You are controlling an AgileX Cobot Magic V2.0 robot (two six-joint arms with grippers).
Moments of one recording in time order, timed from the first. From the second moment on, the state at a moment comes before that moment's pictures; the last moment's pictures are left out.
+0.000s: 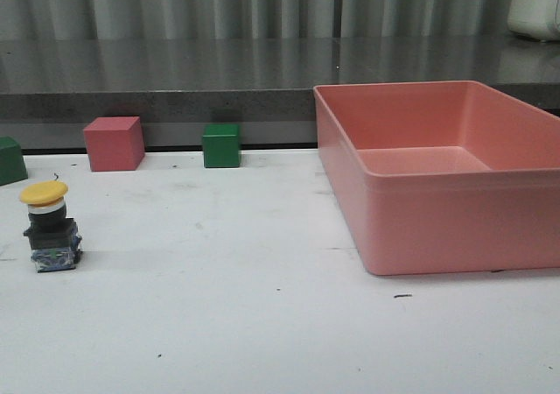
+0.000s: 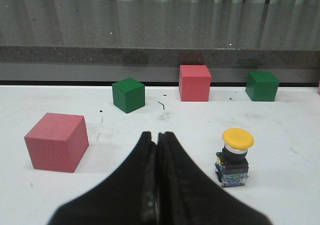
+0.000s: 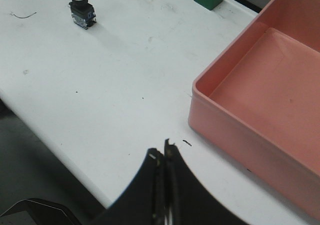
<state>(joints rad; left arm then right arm) 0.00 0.05 -0.06 0.01 0.20 -0.03 0.71 0.68 -0.64 -0.08 0.61 0.03</state>
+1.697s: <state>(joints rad) -0.04 0.00 0.01 0.00 0.08 -0.04 0.71 0.68 -0.64 -0.08 0.61 0.03</state>
